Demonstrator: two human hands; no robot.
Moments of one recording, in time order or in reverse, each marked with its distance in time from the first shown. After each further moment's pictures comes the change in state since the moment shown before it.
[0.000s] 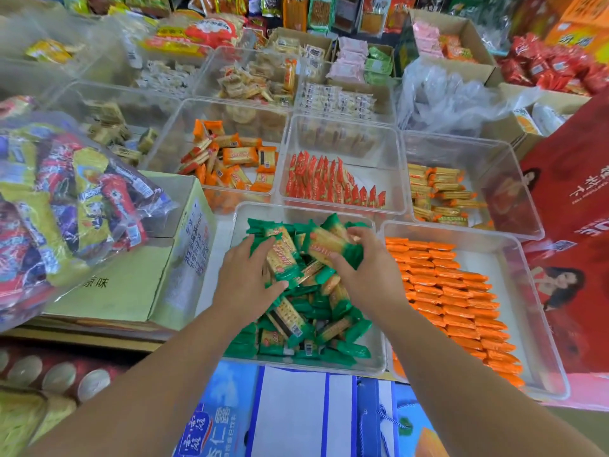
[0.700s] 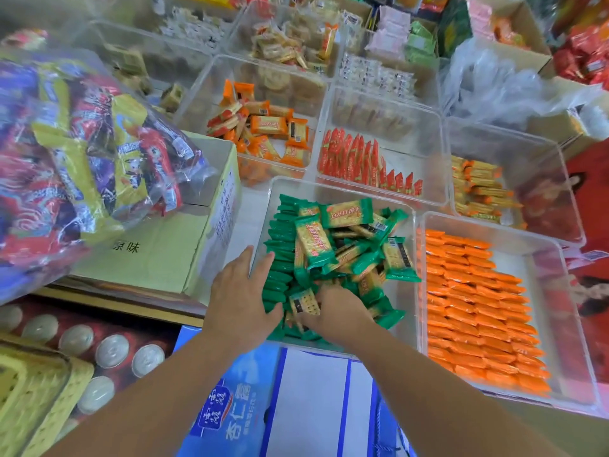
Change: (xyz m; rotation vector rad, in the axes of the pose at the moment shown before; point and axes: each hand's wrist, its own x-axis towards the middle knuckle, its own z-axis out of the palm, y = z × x) left_hand -0.060 -0.065 0.020 0.153 -0.002 -0.042; right_hand -0.035 -0.005 0.117 -0.533 -0.658 0.048
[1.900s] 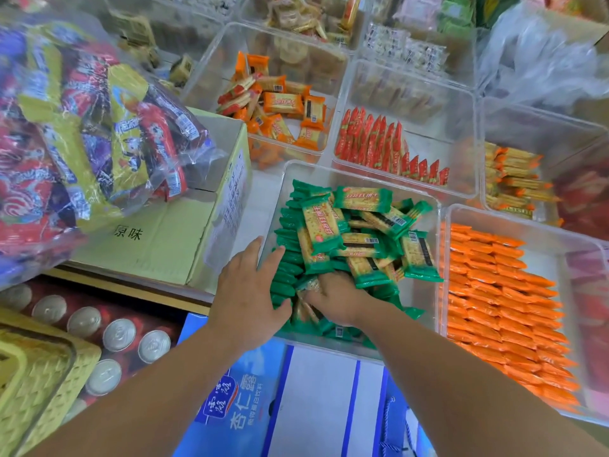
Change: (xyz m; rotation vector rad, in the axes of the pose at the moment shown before) left_hand 0.000 0.001 -0.001 -0.023 -0.012 -0.009; right_hand 0.055 0.012 0.021 0.169 -0.126 -0.200
